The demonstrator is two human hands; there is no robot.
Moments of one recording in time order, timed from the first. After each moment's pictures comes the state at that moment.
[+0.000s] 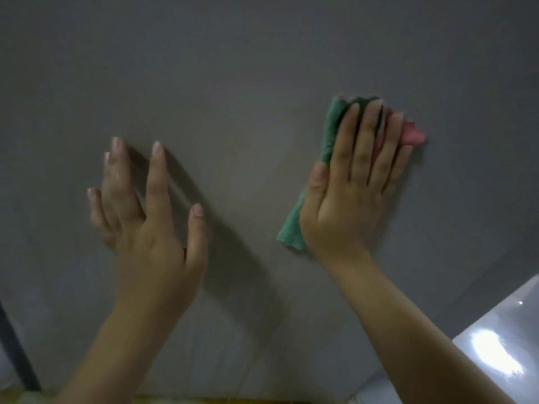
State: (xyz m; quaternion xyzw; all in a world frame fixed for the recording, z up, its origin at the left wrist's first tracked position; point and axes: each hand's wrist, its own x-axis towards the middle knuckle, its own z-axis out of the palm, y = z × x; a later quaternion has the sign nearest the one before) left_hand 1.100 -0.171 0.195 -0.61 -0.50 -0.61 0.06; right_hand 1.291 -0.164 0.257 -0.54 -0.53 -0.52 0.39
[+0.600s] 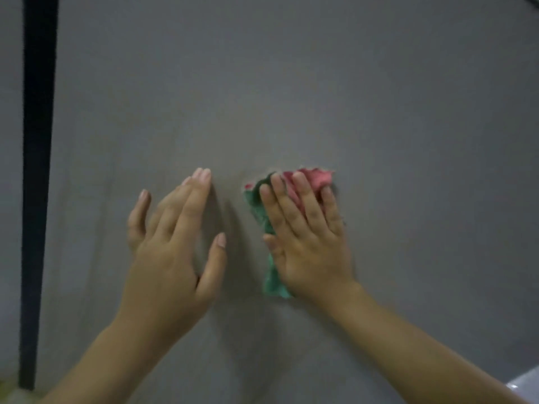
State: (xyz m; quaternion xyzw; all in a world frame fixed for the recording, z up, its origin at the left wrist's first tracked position) left_hand 1.045 -0.173 0.196 -0.64 -0.47 -0.61 0.07; right_hand 1.225 -0.153 0.253 -0.36 -0.75 -0.54 0.17
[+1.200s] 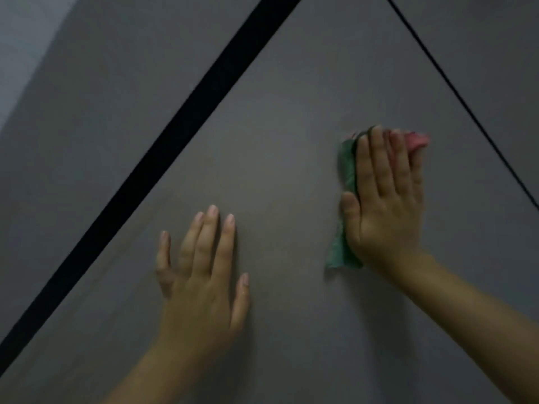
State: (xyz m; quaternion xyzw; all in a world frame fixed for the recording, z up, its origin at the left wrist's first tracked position) left_hand 1.012 -0.144 0.175 -0.56 -0.53 -0.63 0.06; right_hand 1.150 -0.121 0.388 -0.31 -0.72 -0.62 0.13
